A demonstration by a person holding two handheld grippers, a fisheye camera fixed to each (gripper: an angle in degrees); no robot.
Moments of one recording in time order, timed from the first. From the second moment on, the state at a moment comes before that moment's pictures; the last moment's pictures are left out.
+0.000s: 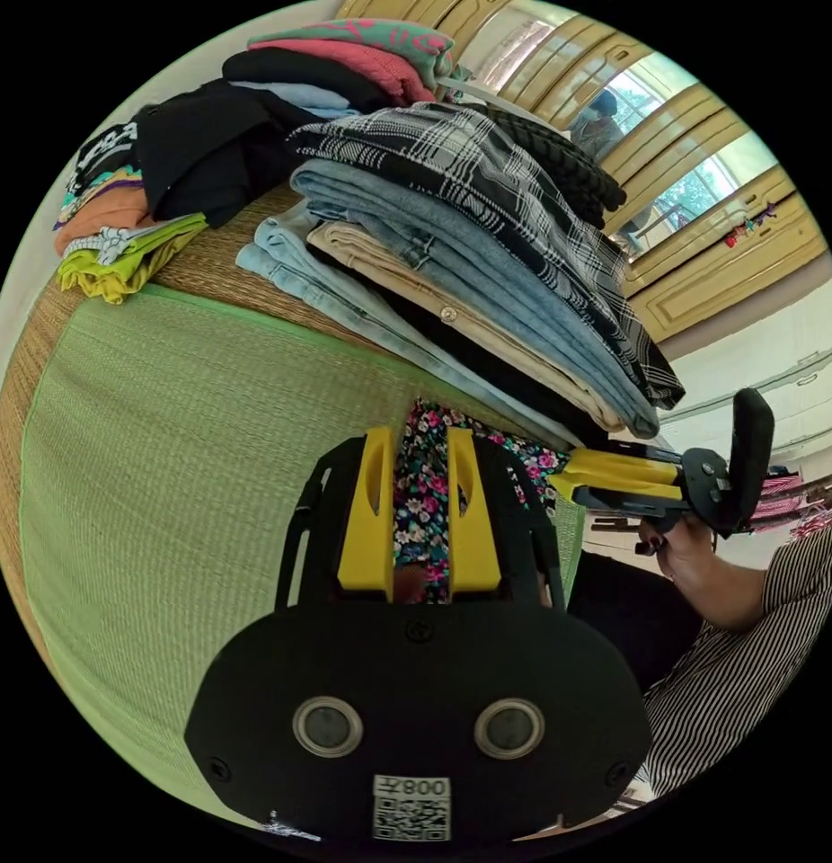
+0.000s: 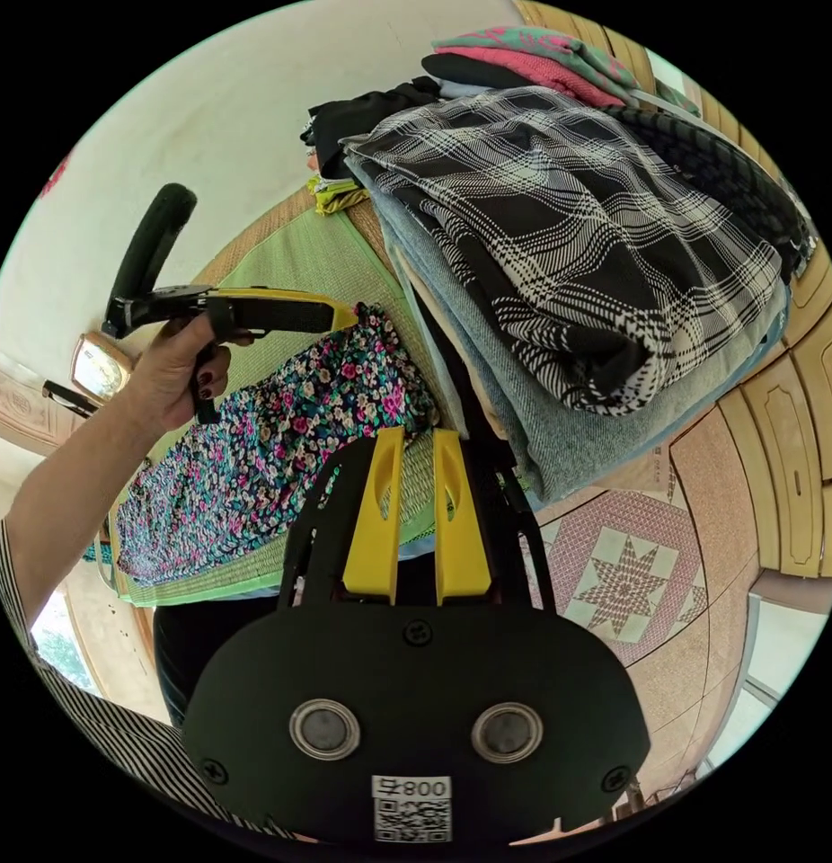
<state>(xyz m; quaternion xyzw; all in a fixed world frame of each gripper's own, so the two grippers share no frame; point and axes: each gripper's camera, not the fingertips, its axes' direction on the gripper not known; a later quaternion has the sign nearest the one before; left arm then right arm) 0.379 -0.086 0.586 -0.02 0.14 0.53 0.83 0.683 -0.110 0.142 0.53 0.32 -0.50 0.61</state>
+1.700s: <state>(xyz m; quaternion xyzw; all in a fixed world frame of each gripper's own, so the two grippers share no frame) -0.008 -0.050 0.296 0.13 0.21 0.50 0.83 0.665 0.072 0.420 0.26 0.30 -0.81 0.42</state>
